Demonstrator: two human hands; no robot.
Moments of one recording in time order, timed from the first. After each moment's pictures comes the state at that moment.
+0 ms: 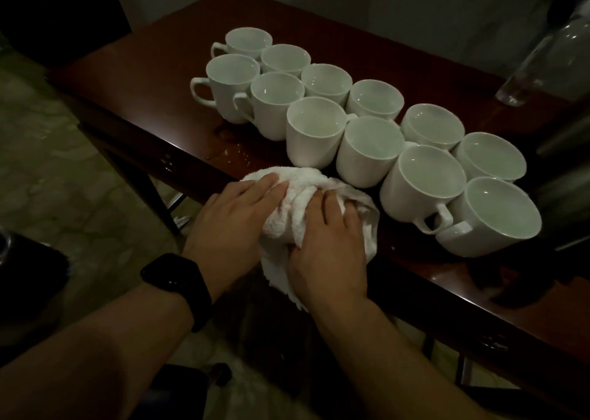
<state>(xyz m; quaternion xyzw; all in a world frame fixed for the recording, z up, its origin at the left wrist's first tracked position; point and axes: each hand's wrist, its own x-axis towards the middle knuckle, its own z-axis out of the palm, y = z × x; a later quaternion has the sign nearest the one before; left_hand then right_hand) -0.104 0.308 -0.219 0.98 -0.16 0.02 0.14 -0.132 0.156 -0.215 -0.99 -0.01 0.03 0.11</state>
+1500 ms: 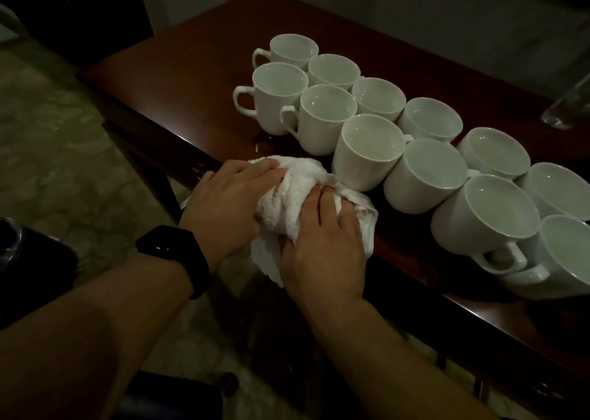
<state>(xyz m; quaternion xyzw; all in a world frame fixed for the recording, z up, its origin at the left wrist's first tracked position) -0.054 0.372 -0.213 0.98 -0.12 0.03 0.15 -0.098 0.221 -0.222 -1.00 -0.05 0.02 0.08</state>
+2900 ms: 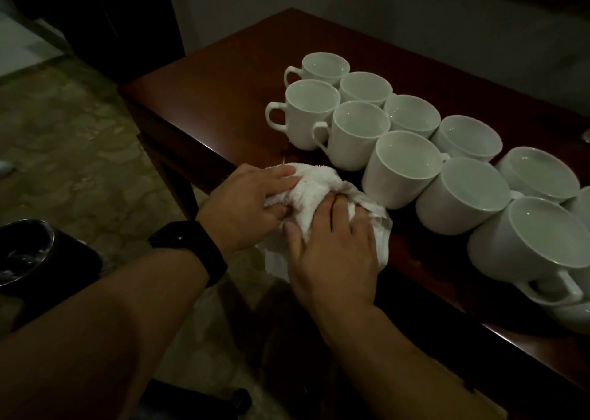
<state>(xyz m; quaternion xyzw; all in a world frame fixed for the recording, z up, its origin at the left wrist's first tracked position) -0.033 0.399 -0.217 0.96 -0.10 0.02 0.26 -0.086 0.245 -0.224 -1.00 -0.03 0.00 0.09</state>
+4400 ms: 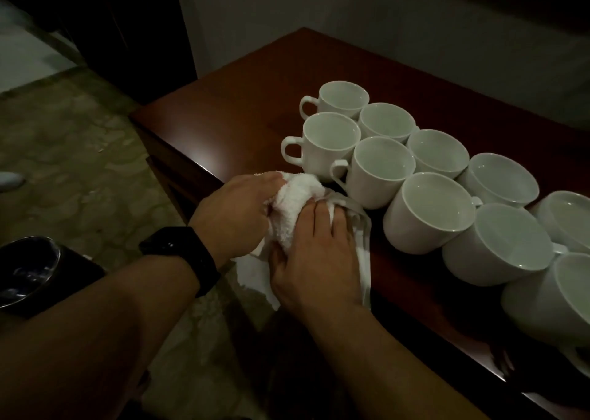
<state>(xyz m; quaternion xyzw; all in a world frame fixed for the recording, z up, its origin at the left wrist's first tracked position) 0.016 0.435 -0.210 0.96 -0.11 0.00 0.26 -0.033 0.285 -0.222 -0.99 -0.10 0.01 0.13</state>
